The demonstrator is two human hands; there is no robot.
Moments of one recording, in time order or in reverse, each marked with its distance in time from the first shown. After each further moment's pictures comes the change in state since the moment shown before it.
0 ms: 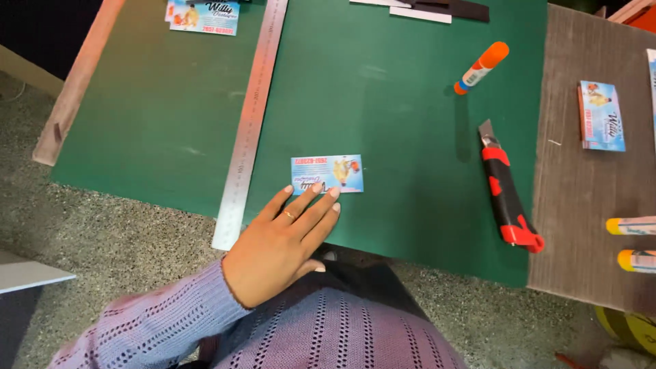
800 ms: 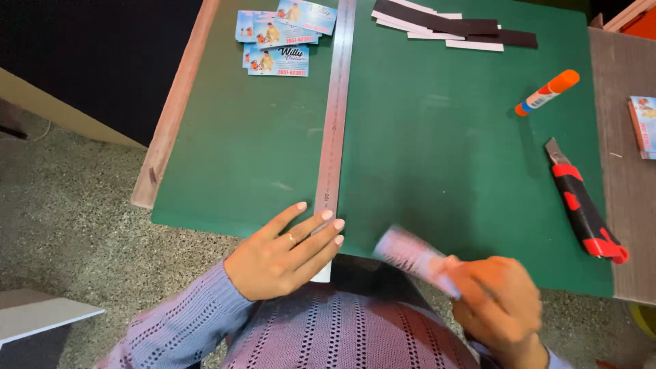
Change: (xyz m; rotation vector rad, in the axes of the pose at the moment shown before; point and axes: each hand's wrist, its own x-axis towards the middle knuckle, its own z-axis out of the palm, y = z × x) left_hand -0.070 -0.120 -0.027 -0.033 0.428 0.350; right_hand 0.364 -0.564 0.051 -0.097 0.524 -0.299
